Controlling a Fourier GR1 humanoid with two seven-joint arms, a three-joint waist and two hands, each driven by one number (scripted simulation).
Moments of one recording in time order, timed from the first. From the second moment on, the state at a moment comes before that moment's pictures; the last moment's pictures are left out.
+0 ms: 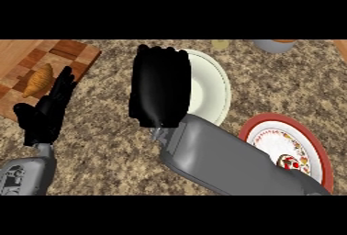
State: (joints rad) left arm -0.22 0.24 0.07 -1.49 -0.03 0.05 0.13; right arm -1.04 -0.01 0.62 -1.41 1.01 0.04 1.14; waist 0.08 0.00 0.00
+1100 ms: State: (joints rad) left arm -0.19 0.27 0.13 -1.51 -0.01 0.04 0.12; right arm -1.15 0.00 0.37 -0.77 0.86 -0.44 0.81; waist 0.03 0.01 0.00
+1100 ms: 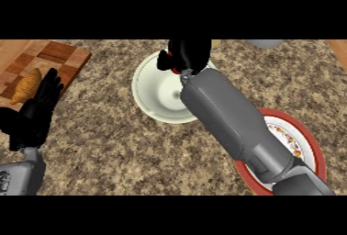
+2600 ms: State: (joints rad) left arm -0.13 0.26 0.16 -1.55 -0.02 0.04 0.13; right arm -0.68 -0.10 -0.12 -1.11 0.24 -0.40 0.22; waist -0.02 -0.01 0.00
